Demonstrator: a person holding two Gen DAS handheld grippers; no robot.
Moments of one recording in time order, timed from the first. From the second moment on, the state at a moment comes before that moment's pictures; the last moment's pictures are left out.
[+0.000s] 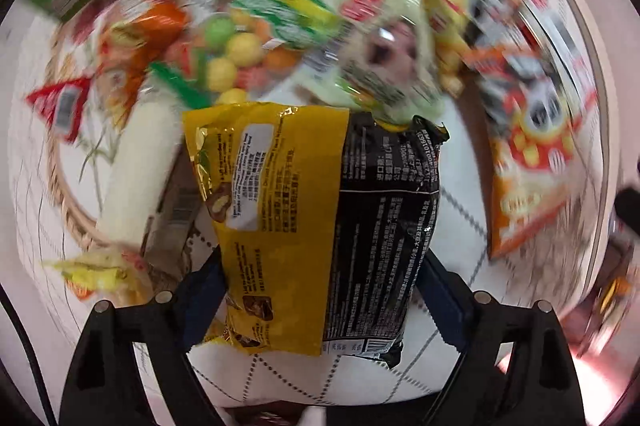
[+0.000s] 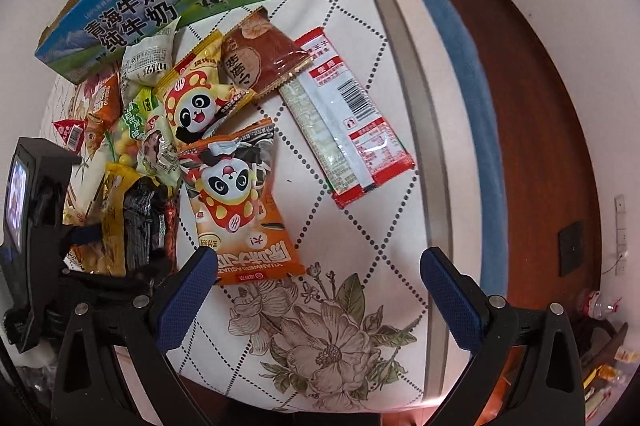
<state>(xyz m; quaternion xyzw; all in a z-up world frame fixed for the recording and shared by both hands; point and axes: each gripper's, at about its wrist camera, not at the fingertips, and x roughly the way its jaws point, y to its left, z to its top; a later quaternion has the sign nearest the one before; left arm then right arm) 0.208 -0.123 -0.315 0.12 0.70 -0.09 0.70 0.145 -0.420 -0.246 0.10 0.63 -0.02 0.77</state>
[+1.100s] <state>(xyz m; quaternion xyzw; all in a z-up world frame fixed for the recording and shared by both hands) 0.218 -0.096 -0.353 0.00 0.72 -0.13 0.68 0.191 -0.306 -0.308 0.10 0.69 -0.02 0.71</state>
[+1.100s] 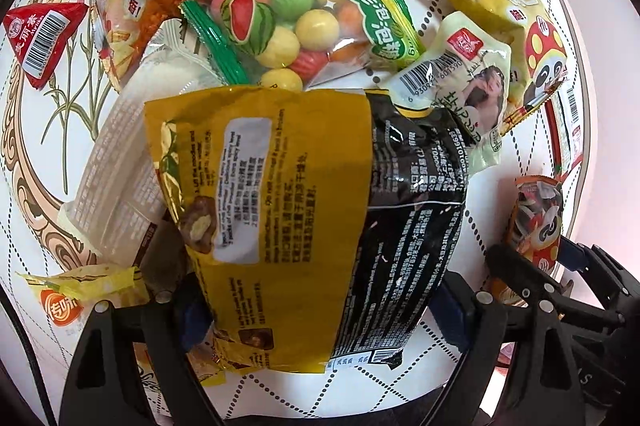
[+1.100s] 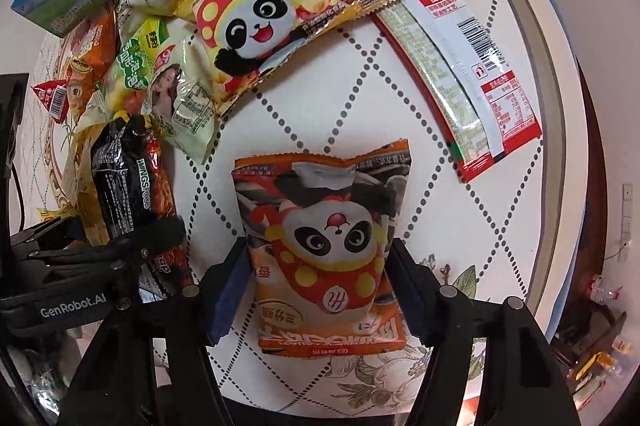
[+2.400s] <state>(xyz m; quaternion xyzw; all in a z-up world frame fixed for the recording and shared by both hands) 0.414 -0.089 -0.090 -0.04 0.58 -0.11 0.80 0.335 -0.298 -0.102 0.14 0.53 0.10 0.83</state>
